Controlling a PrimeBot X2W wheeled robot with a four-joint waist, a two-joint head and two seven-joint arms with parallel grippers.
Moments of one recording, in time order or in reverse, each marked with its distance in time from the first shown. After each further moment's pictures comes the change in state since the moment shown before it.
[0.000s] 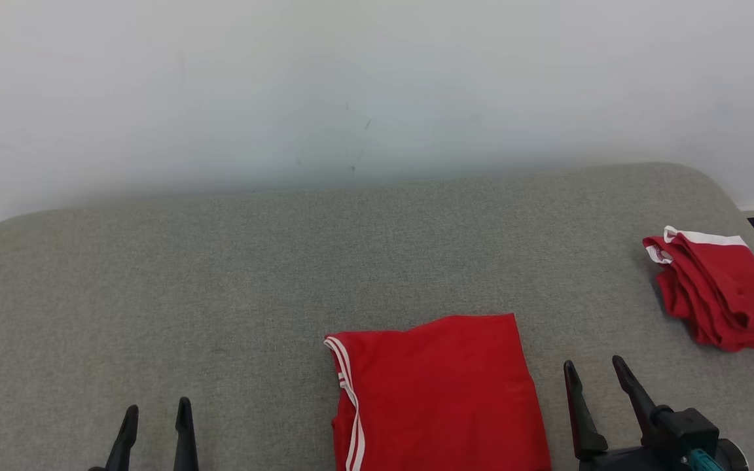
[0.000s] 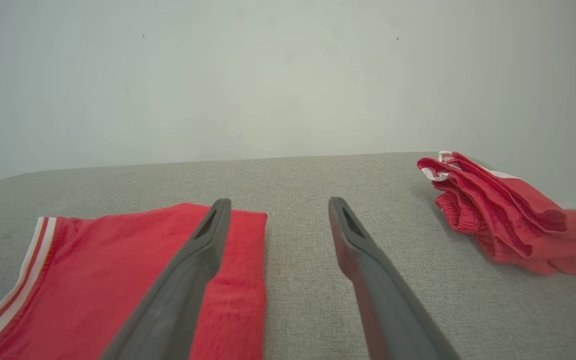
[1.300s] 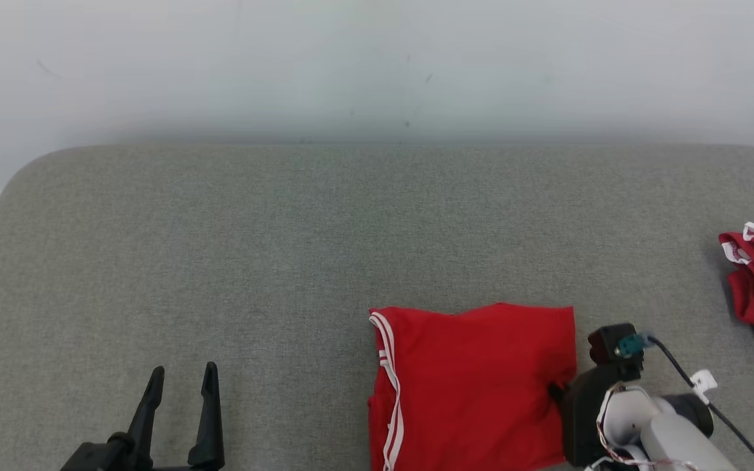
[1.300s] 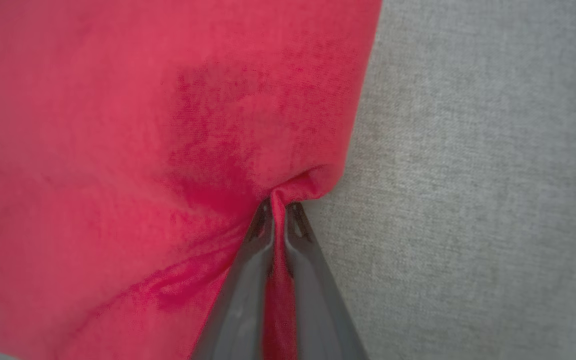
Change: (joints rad) left arm -0.074 0.000 -0.065 -0.009 0.004 -0.007 0.000; right arm -0.332 -0.132 0.228 0.373 0.265 0.001 0.670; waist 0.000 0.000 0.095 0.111
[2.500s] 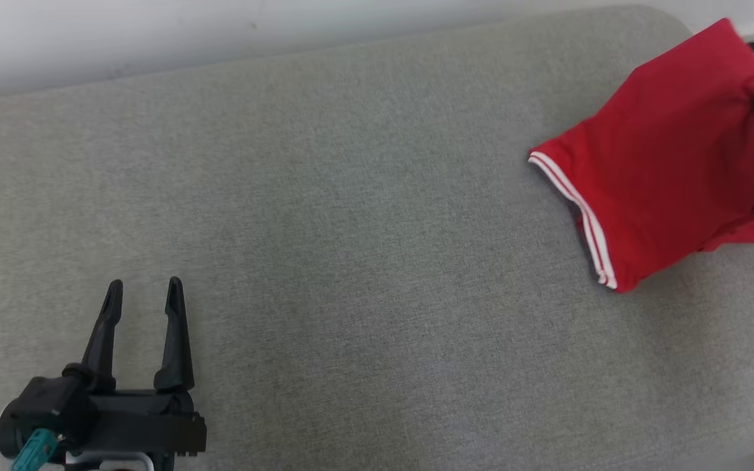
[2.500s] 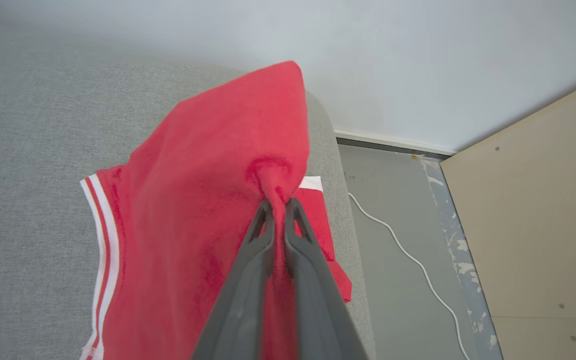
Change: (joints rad) left arm -0.148 0.000 0.081 -0.061 0.042 -0.038 0.000; right arm -0.484 -0.403 0.001 -0.257 -0.033 0.000 0.256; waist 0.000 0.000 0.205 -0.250
